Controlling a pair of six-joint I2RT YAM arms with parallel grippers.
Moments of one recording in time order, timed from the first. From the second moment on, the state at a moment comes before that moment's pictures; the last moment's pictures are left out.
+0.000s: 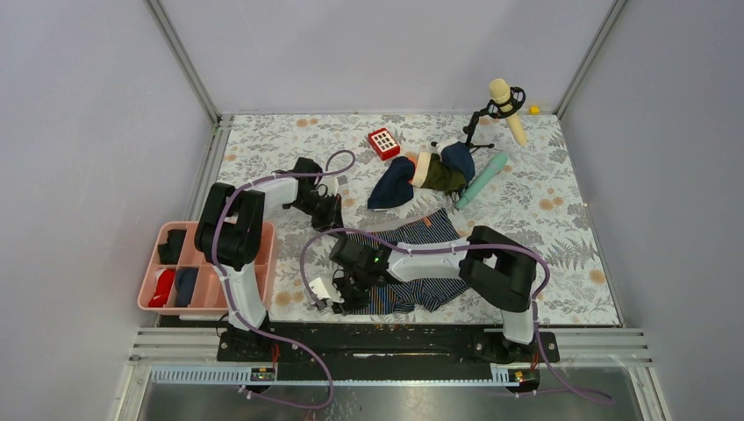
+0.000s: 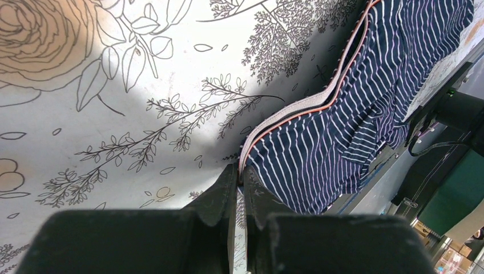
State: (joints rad) left arm -0.26 1.92 1.16 -0.59 0.69 -0.07; right arm 1.19 1.91 1.15 -0.30 -0.57 -0.73
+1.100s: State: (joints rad) left arm -0.13 1.77 1.33 -0.61 0.71 -0.23; right arm 1.09 1.69 1.10 0.09 -0.51 -0.32
